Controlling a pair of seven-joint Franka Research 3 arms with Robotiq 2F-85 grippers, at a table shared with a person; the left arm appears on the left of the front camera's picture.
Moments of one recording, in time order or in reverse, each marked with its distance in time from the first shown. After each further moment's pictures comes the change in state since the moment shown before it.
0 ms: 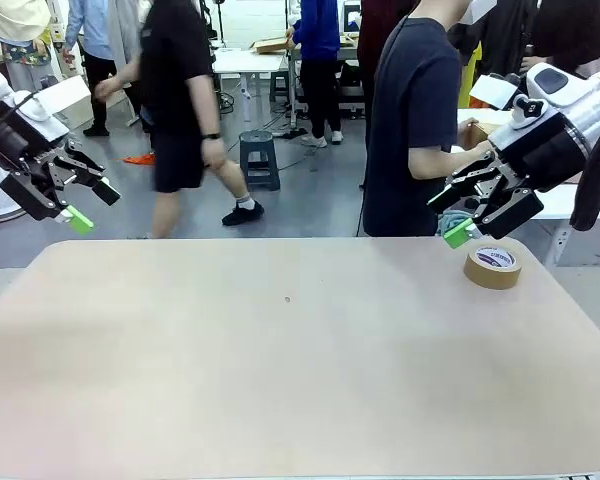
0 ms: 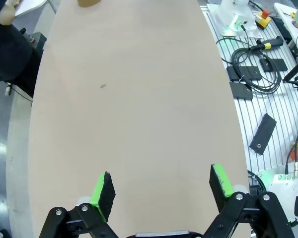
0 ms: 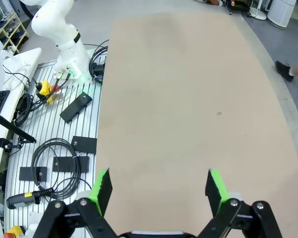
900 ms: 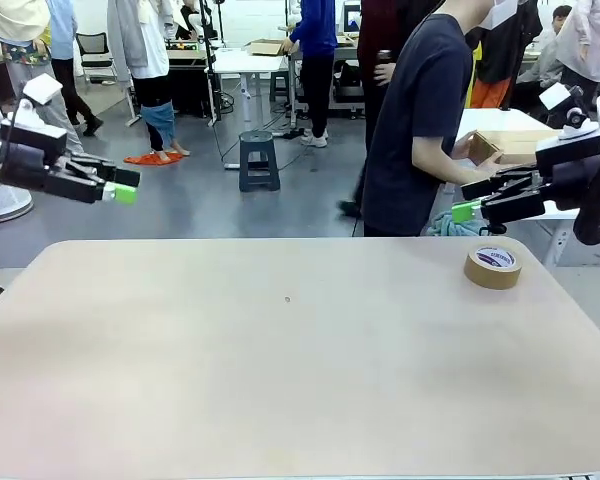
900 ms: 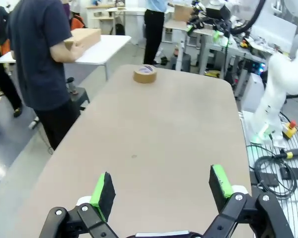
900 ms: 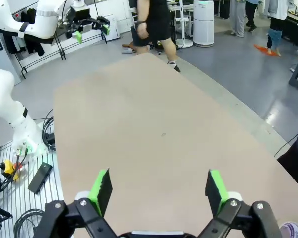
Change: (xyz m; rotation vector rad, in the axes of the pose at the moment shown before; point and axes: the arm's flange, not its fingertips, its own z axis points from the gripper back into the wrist) left arm -0.047 0.009 -0.034 0.145 -0.540 0.245; right arm -0.064 -0.006 0.018 -0.314 -0.313 -0.278
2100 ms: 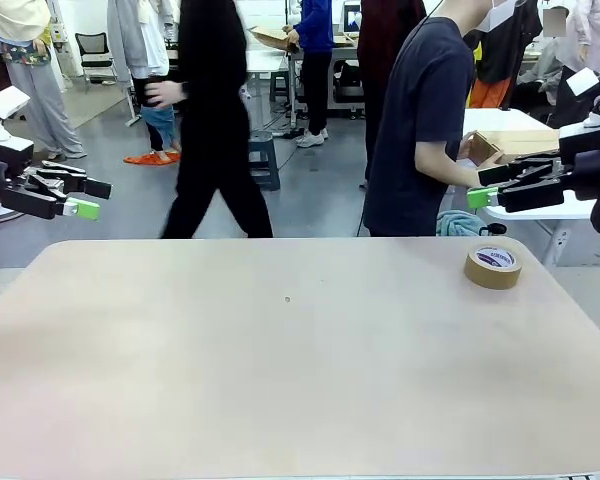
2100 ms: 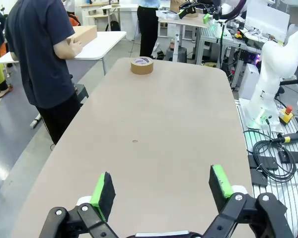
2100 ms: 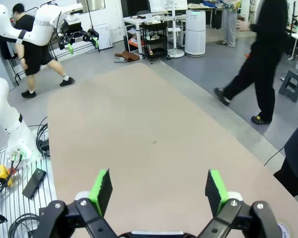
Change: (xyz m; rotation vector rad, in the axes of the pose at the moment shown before) left arm -0.018 0.003 0.038 -0.010 0.023 -0.039; right arm 0.004 -0.002 0.021 -0.041 -0.051 0.017
